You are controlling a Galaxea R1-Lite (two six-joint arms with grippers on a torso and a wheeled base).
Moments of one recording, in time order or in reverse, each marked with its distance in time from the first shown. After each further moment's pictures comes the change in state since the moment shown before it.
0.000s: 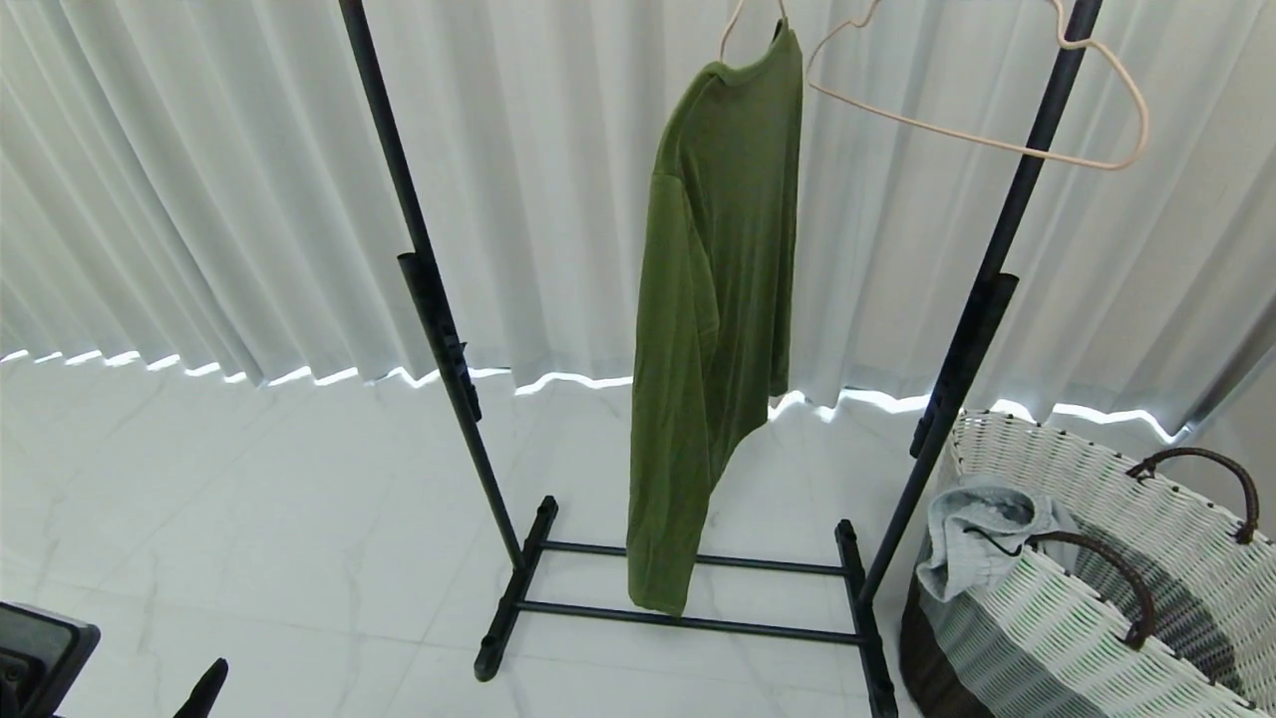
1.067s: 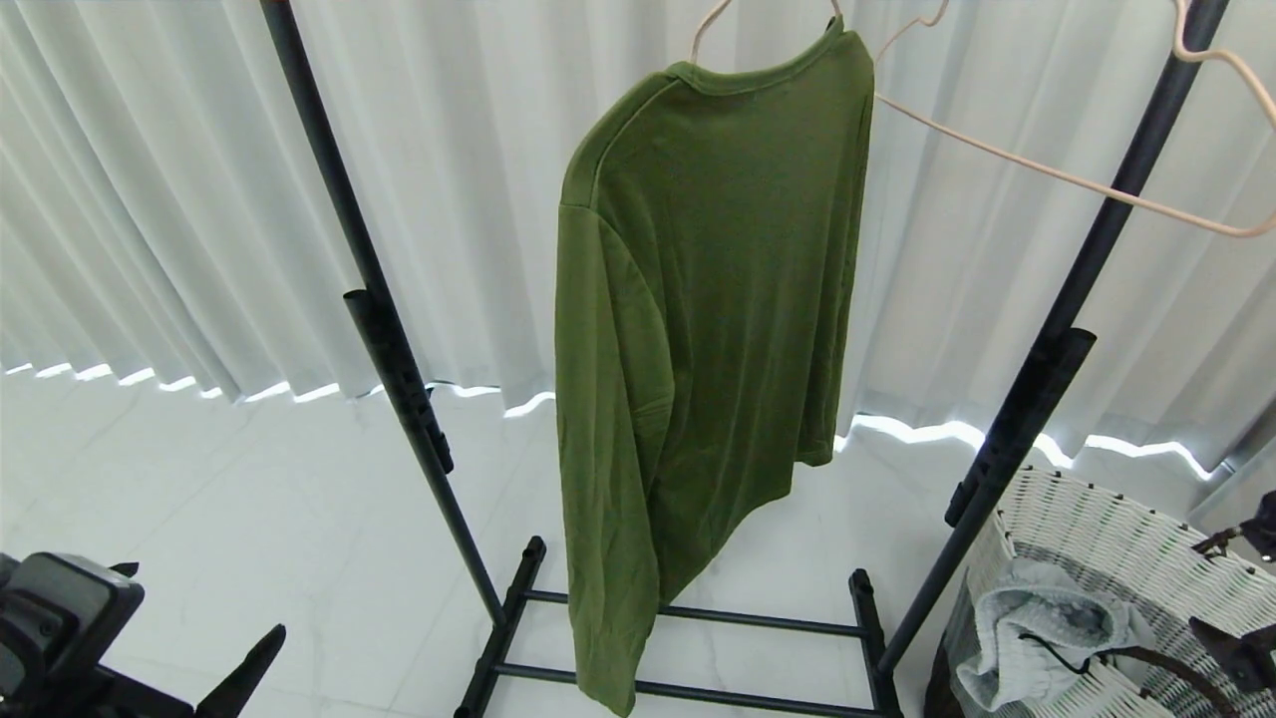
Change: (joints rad) left arm -0.099 0.084 -0.096 0.000 -0.101 -0.013; right arm 0.000 0.216 0.005 -0.094 0.183 0.064
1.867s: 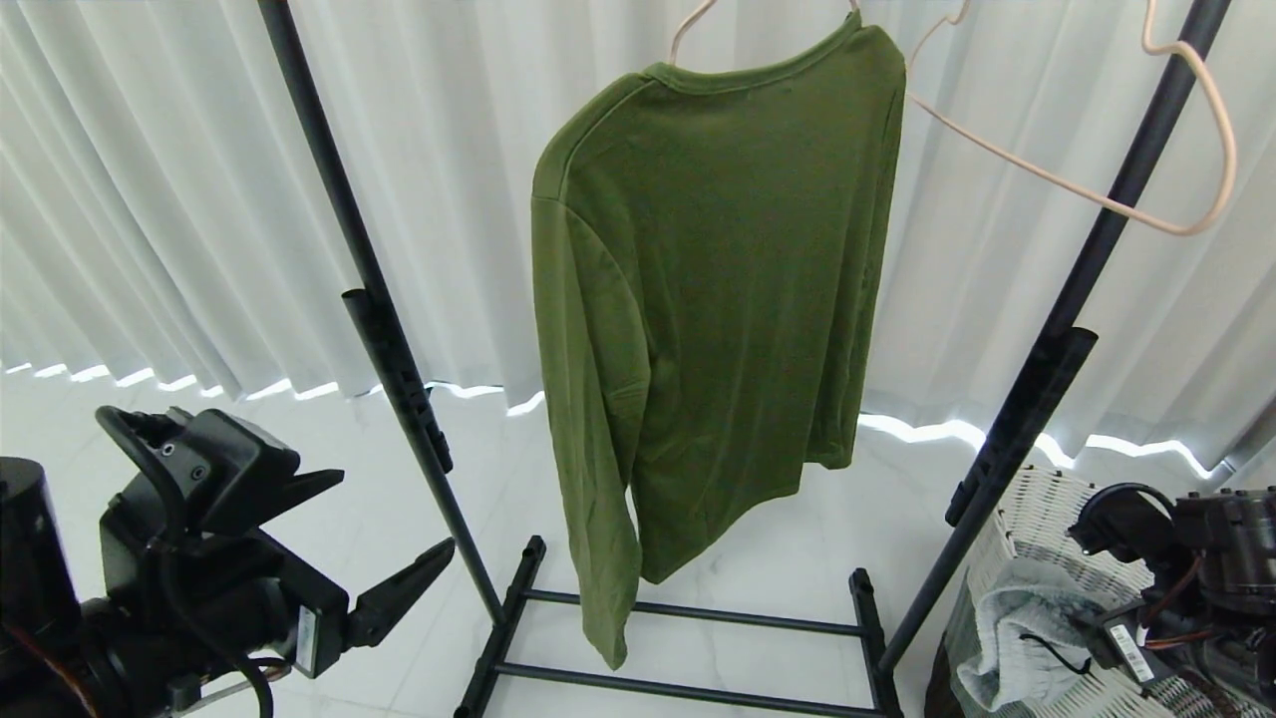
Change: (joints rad) left arm -0.336 0.244 -0.239 0.000 -0.045 -0.226; right arm -0.018 0.518 0.077 -0.439 0.038 -0.015
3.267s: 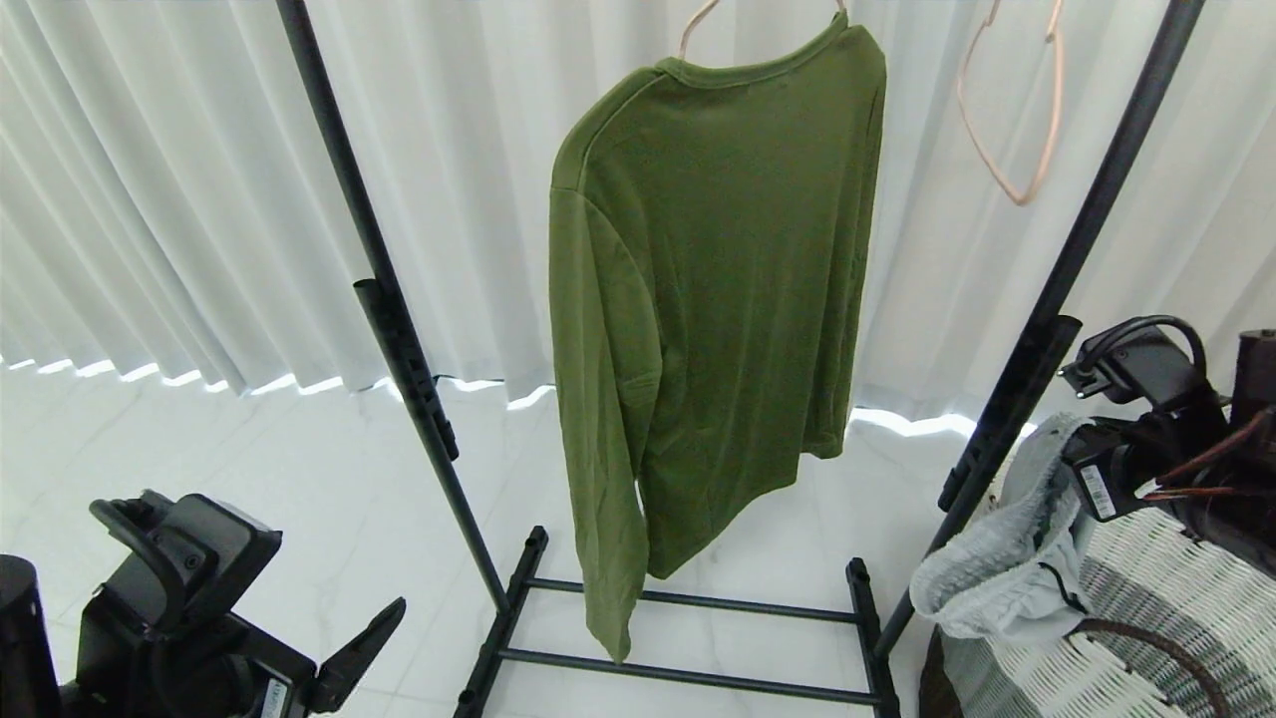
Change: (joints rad) left arm -0.016 -0.061 0.141 -0.007 0.194 0.043; right arm 0.171 -0.157 -0.309 0.030 -0.010 -0.072
